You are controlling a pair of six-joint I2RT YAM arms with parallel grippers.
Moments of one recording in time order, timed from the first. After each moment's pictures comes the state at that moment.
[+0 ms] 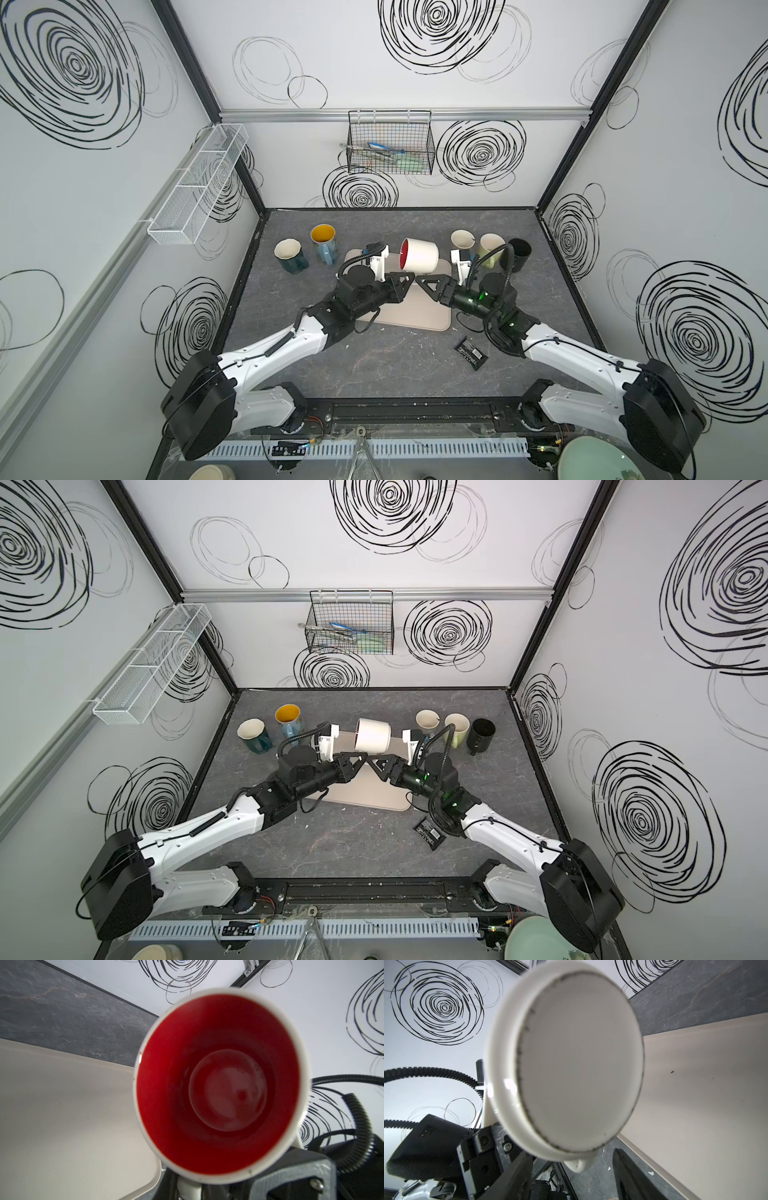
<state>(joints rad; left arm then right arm) -0.73 1.23 0.75 0.20 0.13 -0.81 0.63 1.13 0.55 0.46 -0.38 1.02</state>
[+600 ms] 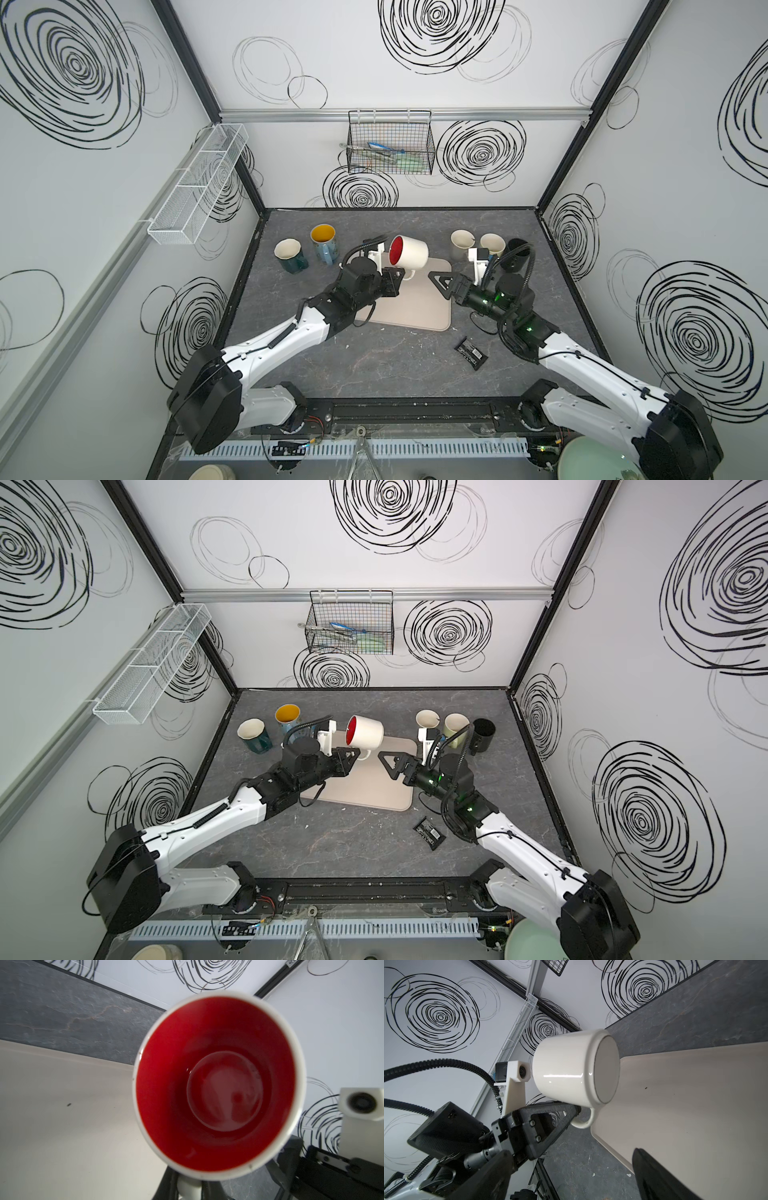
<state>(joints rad) -0.65 1.27 0.83 0.03 0.03 -0.69 0.57 0.95 0.52 0.30 -0.33 0.92</state>
